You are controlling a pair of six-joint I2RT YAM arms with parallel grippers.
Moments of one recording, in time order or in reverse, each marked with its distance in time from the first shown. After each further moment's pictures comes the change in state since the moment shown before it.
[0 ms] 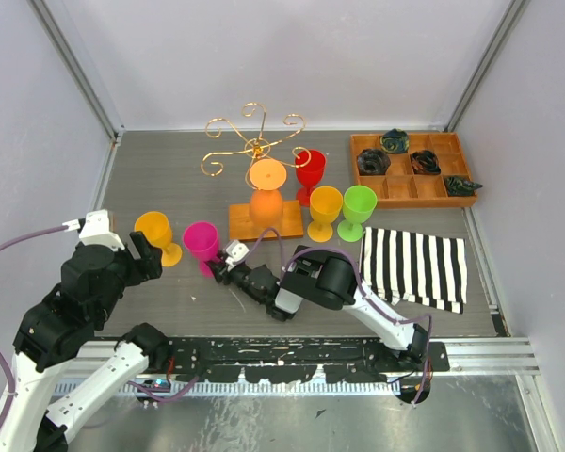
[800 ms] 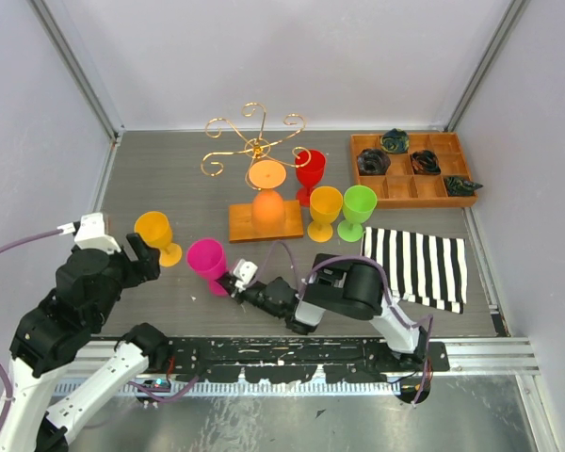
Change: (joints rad) left arm 0.000 -0.024 0.000 0.000 -0.005 0.000; right arm 0.061 -0.209 -0.257 0.001 -0.088 -0.092
